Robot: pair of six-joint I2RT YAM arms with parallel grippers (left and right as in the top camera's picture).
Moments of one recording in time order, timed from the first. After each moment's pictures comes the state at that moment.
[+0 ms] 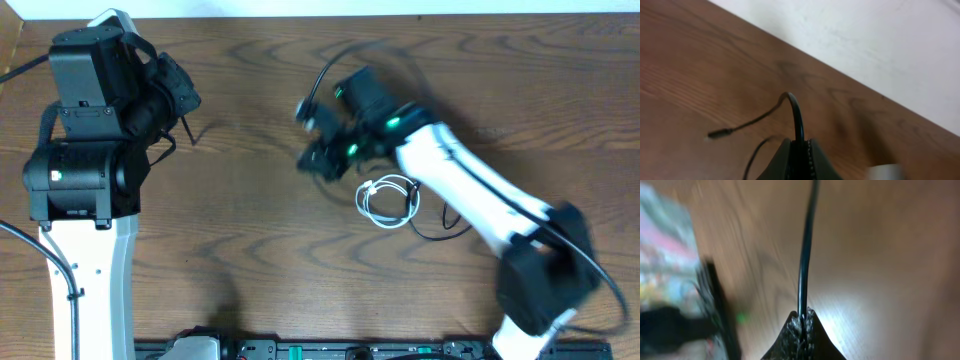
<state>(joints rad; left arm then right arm) 0.00 1.32 1.70 -1.00 0.02 -0.49 0.58 1.85 1.54 -0.64 -0.70 0.04</state>
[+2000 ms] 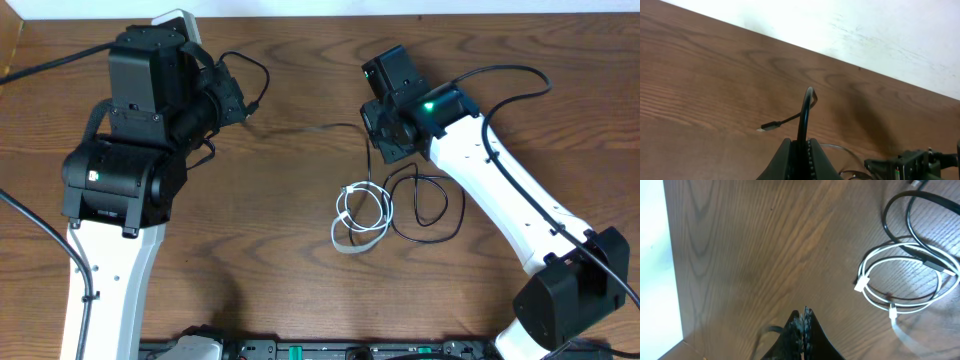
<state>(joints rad) -0.20 1.32 1.70 -1.00 -0.01 -0.46 0.54 1.79 1.61 -0.94 0.03 1.70</state>
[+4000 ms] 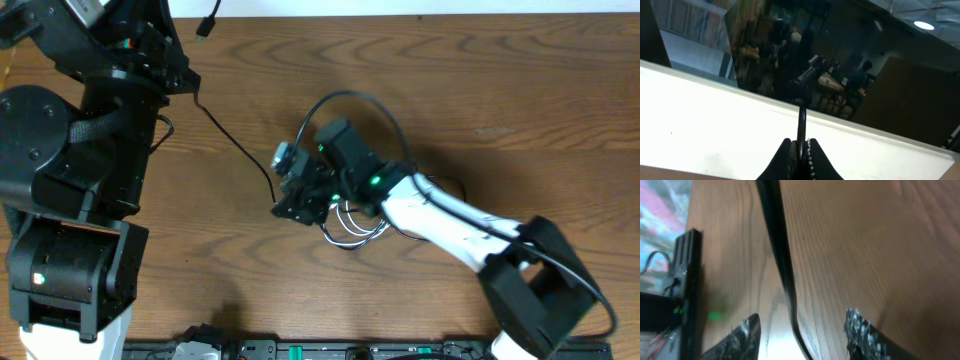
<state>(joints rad) -0.20 1.13 1.70 -0.45 -0.06 -0.40 0.77 1.83 1.15 -0.11 -0.64 -0.09</state>
